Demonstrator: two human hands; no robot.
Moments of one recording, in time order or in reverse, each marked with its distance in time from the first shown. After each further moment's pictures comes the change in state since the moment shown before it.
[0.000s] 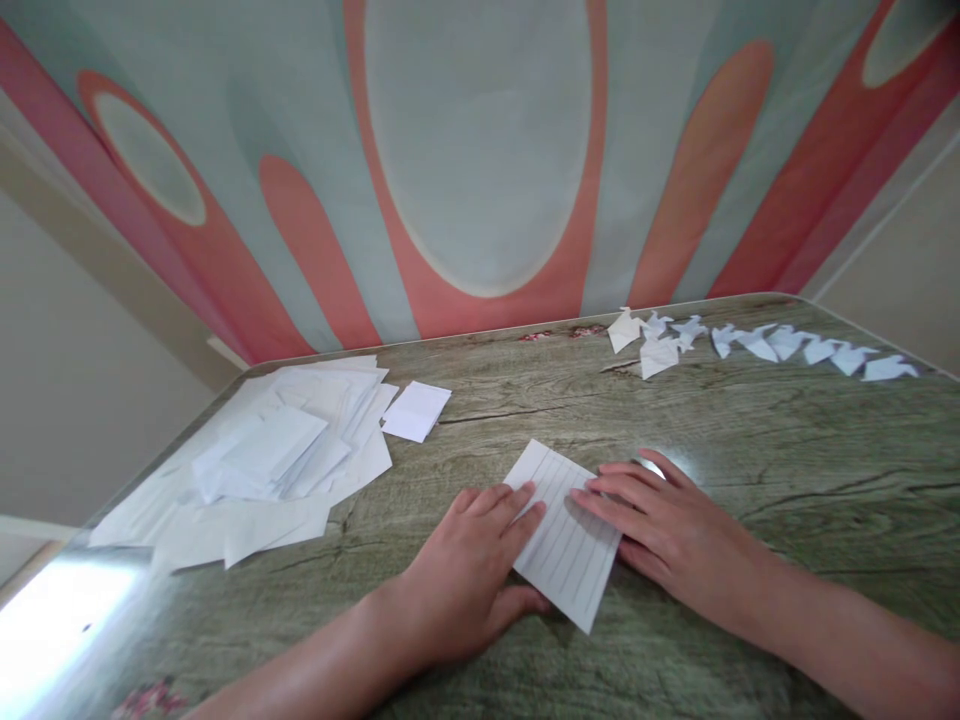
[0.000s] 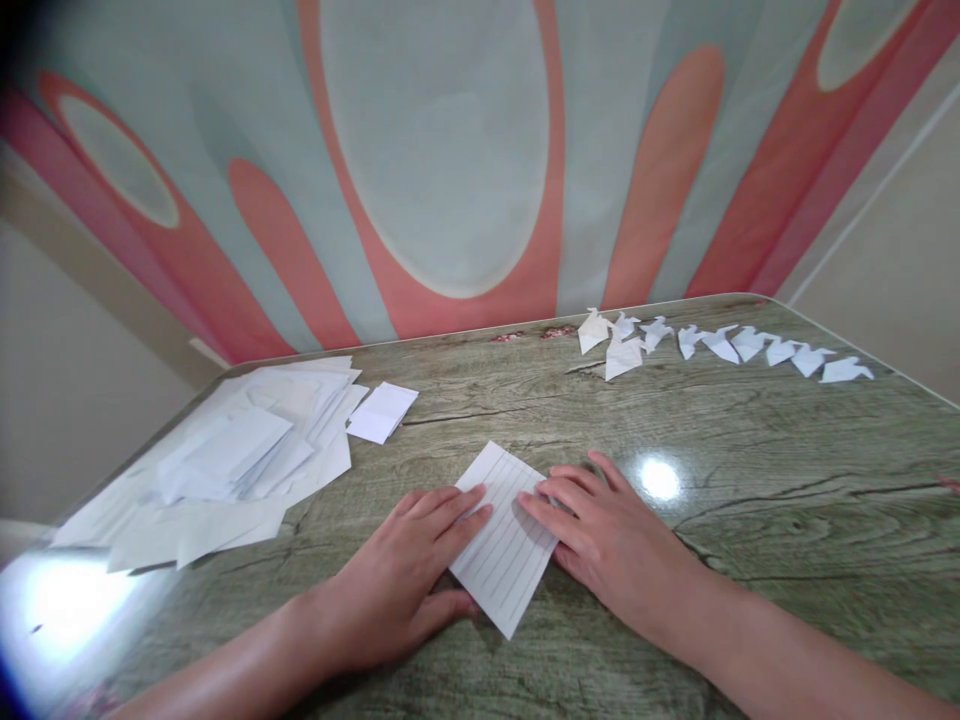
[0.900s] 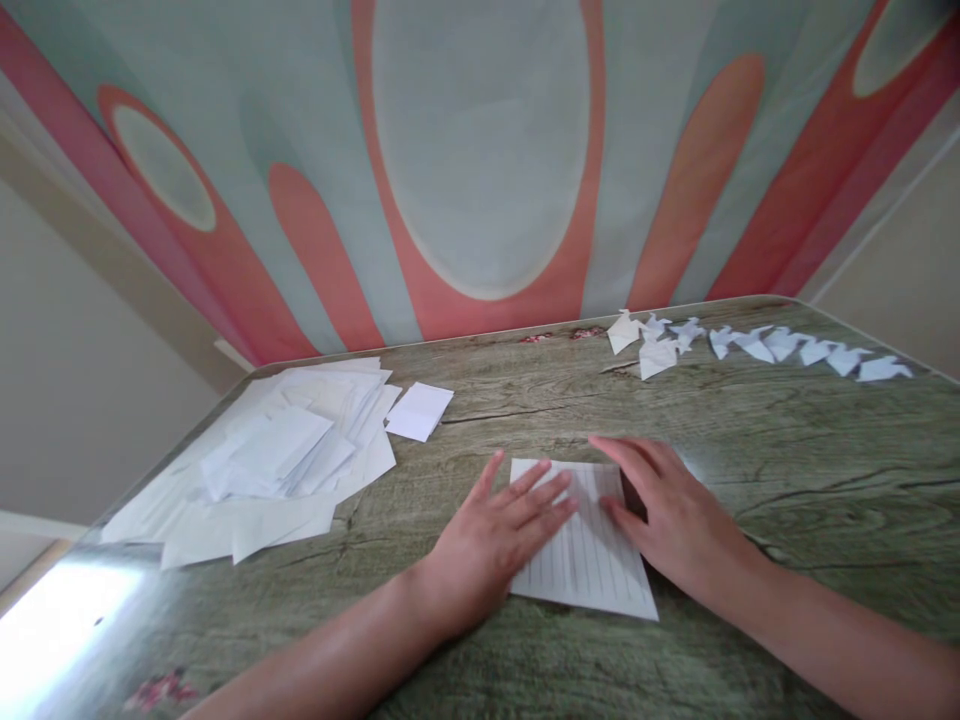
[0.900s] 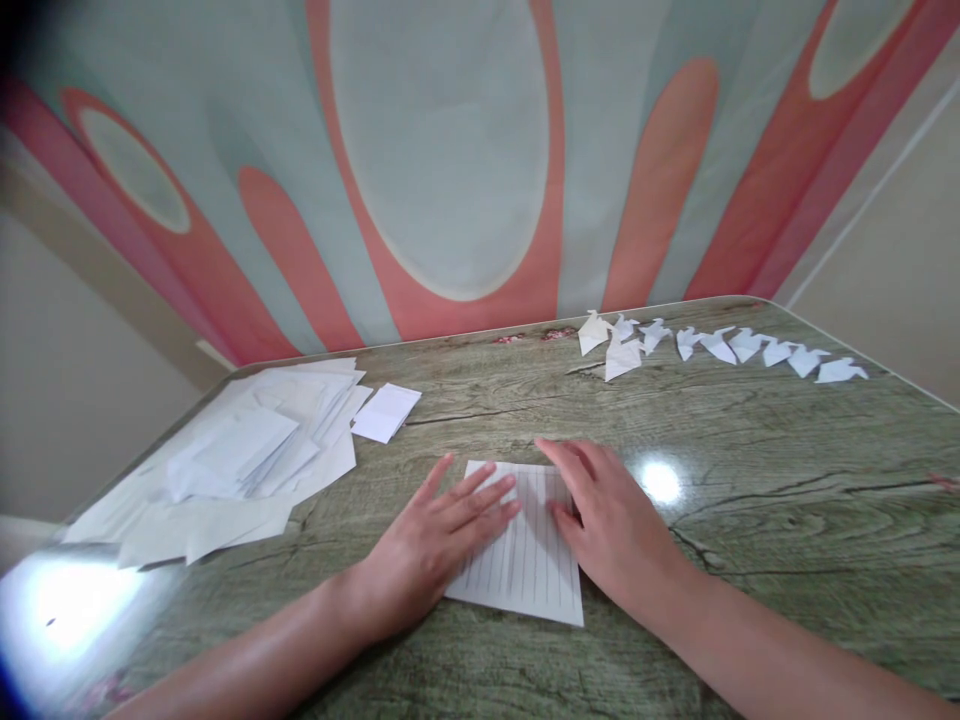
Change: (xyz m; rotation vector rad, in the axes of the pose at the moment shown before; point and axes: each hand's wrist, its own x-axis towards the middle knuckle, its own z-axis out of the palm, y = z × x) left_hand 0.018 -0.007 0.014 0.032 0.146 0.188; right_hand 0.010 0.000 0.013 0.161 0.239 0.373
